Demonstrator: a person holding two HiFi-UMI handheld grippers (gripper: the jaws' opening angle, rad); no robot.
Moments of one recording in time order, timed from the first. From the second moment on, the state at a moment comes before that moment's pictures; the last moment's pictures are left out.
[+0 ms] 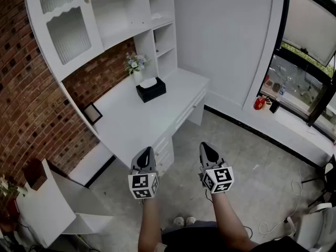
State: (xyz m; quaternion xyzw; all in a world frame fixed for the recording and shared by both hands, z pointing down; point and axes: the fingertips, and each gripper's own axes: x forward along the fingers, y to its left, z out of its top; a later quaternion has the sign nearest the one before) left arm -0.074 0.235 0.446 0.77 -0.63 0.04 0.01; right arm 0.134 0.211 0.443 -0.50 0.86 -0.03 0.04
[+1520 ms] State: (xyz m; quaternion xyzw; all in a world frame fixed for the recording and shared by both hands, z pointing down) left arm -0.071 0.243 0.486 0.80 -0.59 0.03 0.05; right arm 0.127 0.215 0.475 -0.52 0.85 -0.07 0.03
